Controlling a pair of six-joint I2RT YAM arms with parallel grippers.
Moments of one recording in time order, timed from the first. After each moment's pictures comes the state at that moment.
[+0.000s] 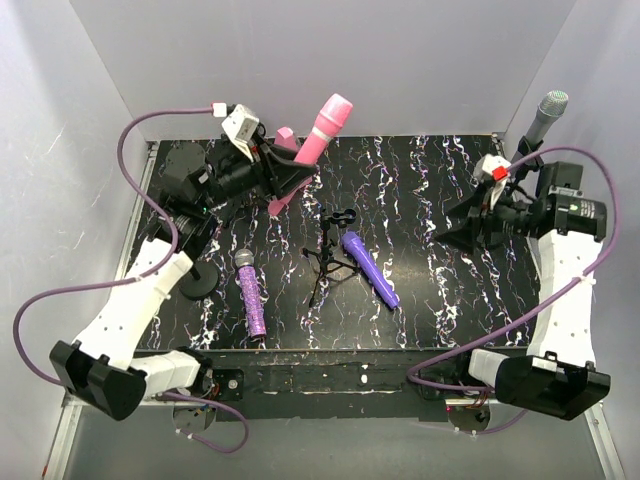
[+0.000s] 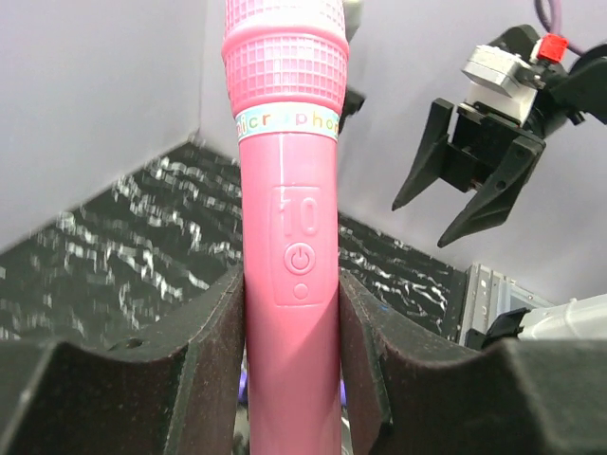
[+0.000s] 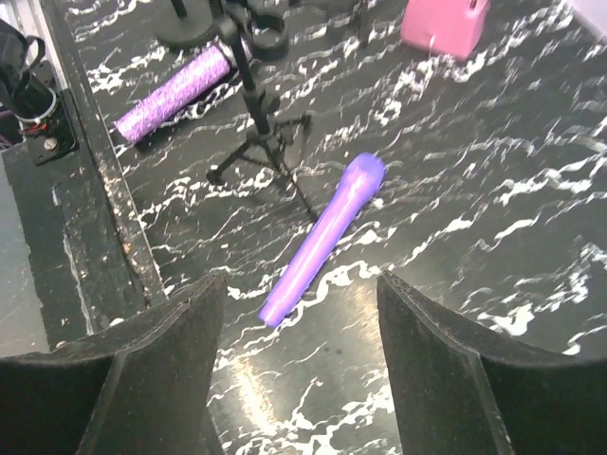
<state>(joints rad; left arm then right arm) -0.44 1.17 1.25 0.04 0.61 -0.30 -0.23 1.16 1.34 -1.30 -1.20 -0.97</state>
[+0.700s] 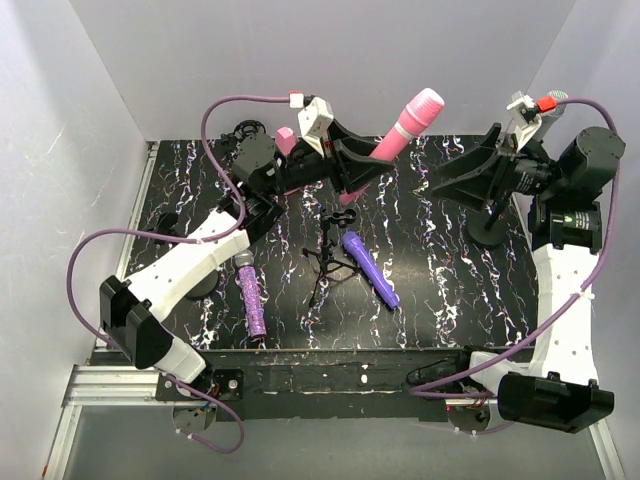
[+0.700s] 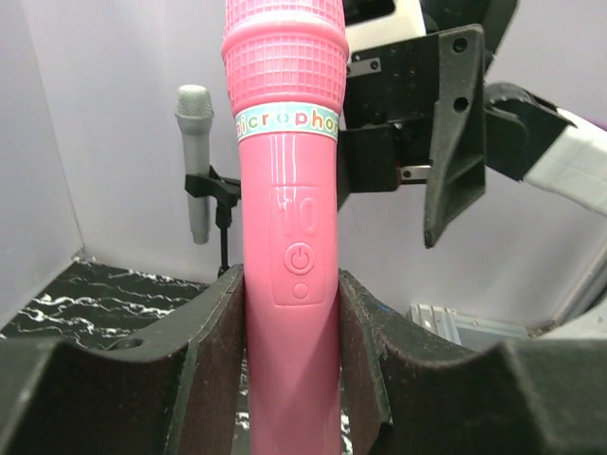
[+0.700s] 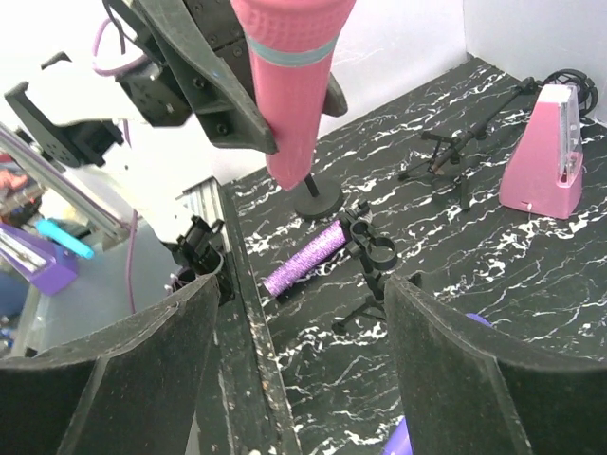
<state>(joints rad) -0.73 1.51 1.48 0.40 0.63 -0.32 -0.15 1.11 1.40 -0.19 -1.46 0.43</state>
